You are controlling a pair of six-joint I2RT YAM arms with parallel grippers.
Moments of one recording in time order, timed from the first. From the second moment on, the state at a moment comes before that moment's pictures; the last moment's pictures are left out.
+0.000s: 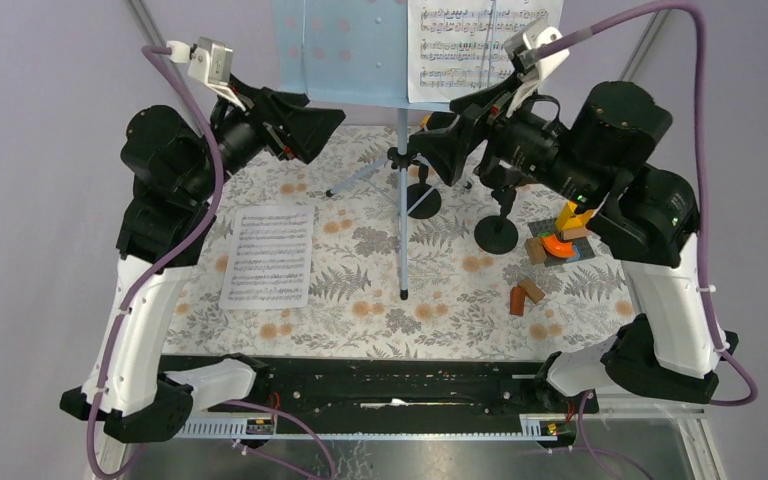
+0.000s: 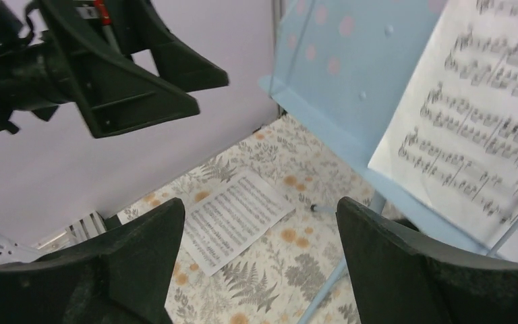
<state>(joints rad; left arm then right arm) -0.39 1.15 1.75 -0.43 0.36 -0.40 0.86 1.39 2.23 -0.82 0.00 0.10</state>
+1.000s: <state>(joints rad) -0.65 1.54 1.96 -0.18 0.23 -0.38 0.85 1.21 2.02 -0.59 0.58 -0.06</state>
